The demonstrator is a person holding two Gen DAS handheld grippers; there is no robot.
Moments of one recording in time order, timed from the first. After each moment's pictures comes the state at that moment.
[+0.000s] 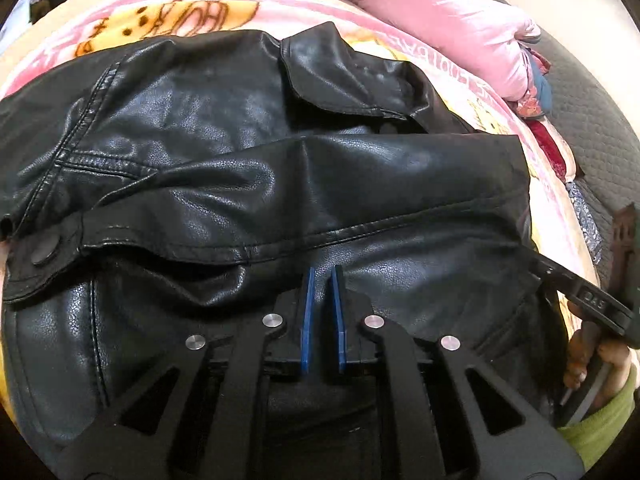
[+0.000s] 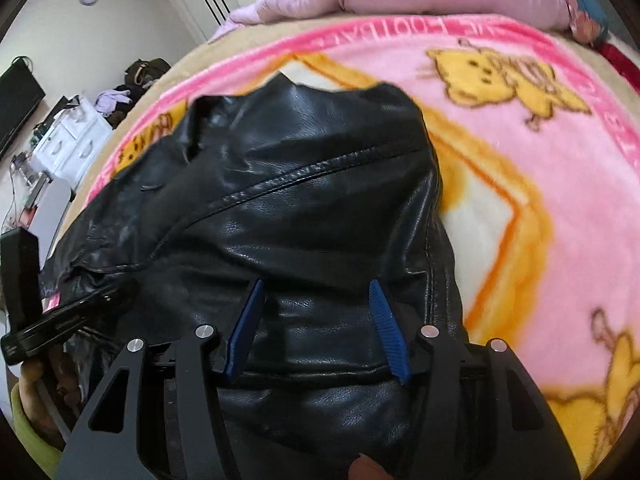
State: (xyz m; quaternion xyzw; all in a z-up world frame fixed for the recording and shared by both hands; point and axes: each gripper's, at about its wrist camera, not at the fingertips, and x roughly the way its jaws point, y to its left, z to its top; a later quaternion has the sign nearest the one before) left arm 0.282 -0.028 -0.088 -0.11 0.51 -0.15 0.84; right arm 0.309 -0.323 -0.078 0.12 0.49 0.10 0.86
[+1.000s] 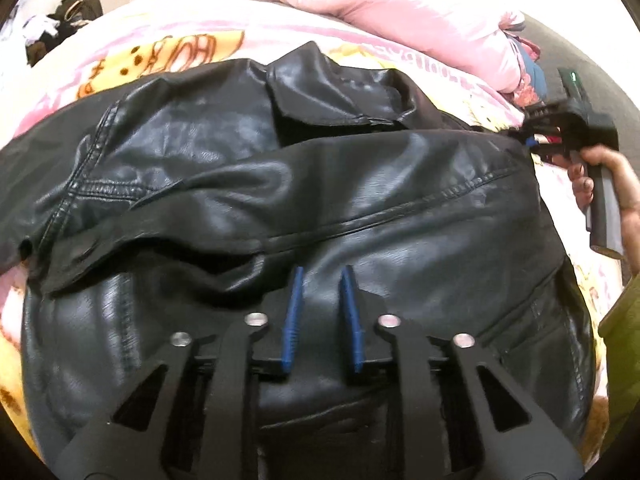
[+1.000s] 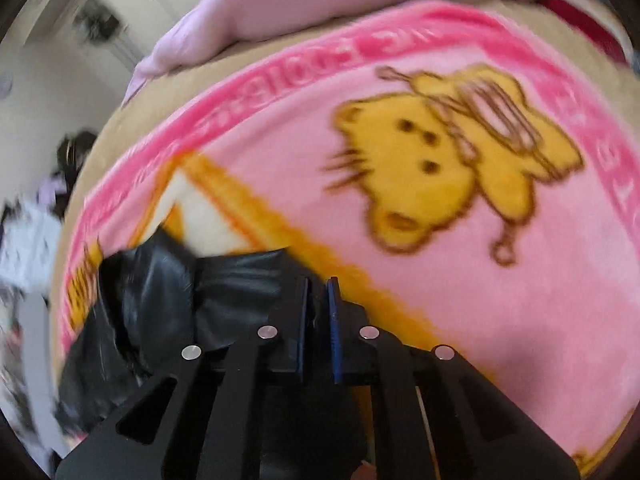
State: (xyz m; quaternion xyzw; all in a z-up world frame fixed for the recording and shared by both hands) left arm 0.275 -0.038 -0.081 -0.06 0.47 -0.14 0.87; right arm 0.449 -0.412 -0.069 0.23 0.50 -0.03 0.84
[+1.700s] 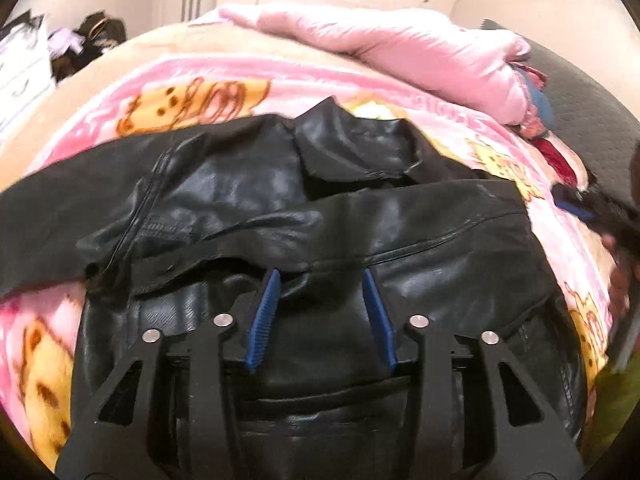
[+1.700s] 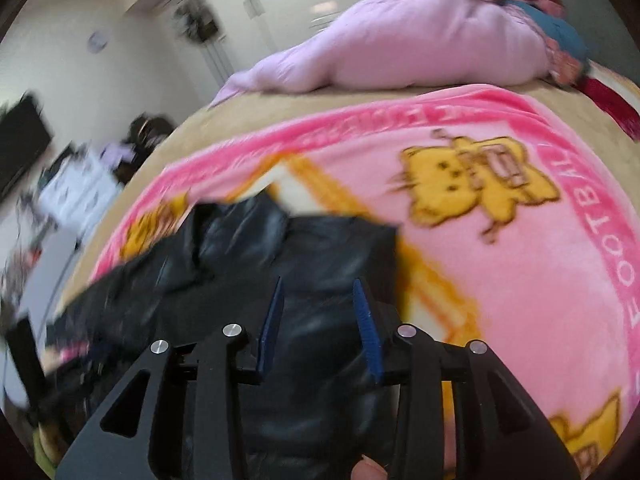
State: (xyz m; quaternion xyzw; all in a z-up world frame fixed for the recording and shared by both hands) left arm 0.258 -0.022 -0.045 -0.07 0.42 -0.10 0.90; right arm 0.326 -0.359 -0.008 0.12 0.39 0.10 0.91
